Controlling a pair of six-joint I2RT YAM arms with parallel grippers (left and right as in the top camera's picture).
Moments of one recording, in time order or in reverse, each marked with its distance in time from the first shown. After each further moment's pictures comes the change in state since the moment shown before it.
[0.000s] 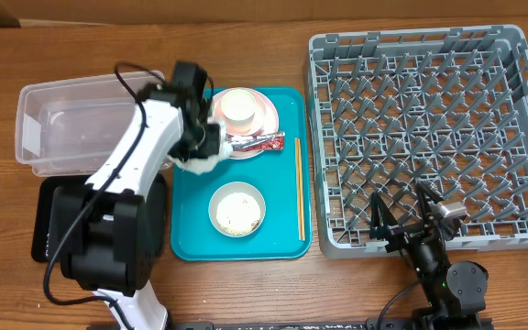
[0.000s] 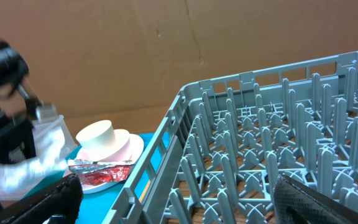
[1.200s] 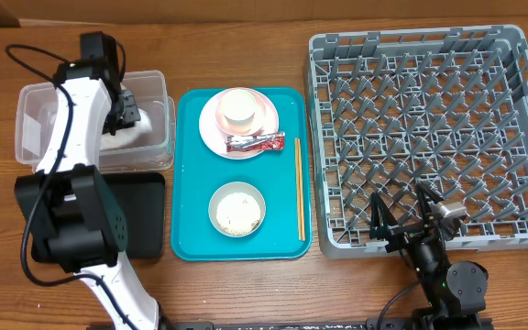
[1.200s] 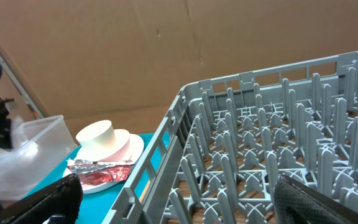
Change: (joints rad) left arm 0.333 0.144 0.215 0.034 -0.317 -0.057; right arm 0.000 0.000 0.000 0.000 0.000 0.000
